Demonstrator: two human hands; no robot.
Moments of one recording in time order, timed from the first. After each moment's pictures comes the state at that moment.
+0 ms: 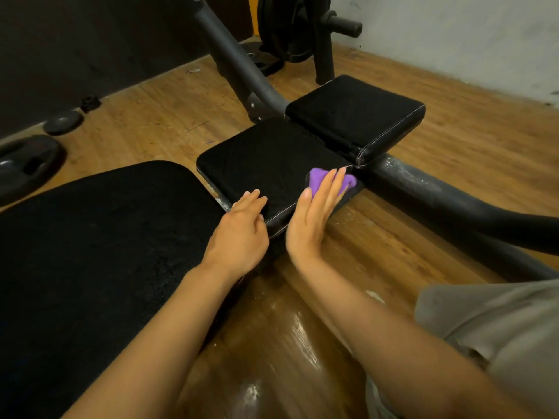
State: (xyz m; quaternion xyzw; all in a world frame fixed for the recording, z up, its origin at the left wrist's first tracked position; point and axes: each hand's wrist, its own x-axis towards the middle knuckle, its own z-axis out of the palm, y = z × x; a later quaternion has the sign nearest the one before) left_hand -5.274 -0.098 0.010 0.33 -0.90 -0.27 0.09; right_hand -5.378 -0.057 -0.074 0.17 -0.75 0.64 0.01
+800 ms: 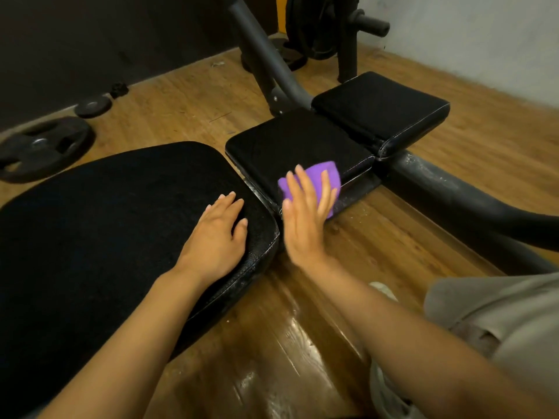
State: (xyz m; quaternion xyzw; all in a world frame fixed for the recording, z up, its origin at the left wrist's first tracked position) left_hand -5.195 -0.109 0.013 0.35 -0.91 -0.22 0.06; right_hand -5.337 -0.045 -0.080 0.42 -0.77 0.46 0.11
